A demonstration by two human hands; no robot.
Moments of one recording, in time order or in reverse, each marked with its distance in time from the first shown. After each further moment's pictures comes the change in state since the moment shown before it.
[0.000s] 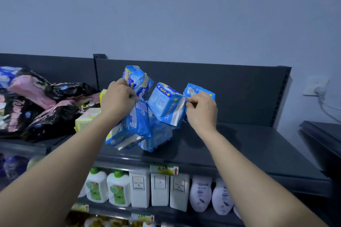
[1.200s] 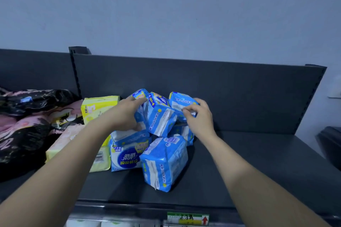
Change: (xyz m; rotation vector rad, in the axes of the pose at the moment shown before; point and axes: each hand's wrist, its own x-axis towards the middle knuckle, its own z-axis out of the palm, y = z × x) left_hand 0.084 -0.072 0.078 0.044 -0.740 0.095; right_hand 0.074 0.051 0.137 0.095 -0.175 0.129
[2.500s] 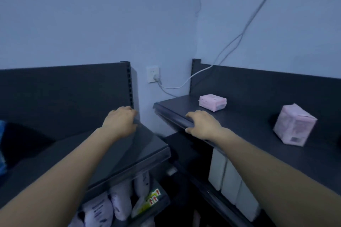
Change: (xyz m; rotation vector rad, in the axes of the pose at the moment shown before) left_hand -0.002 0.466 0.119 0.178 0.134 0.665; right_hand -0.197 0.138 -0.473 -0.956 -0.089 0.480
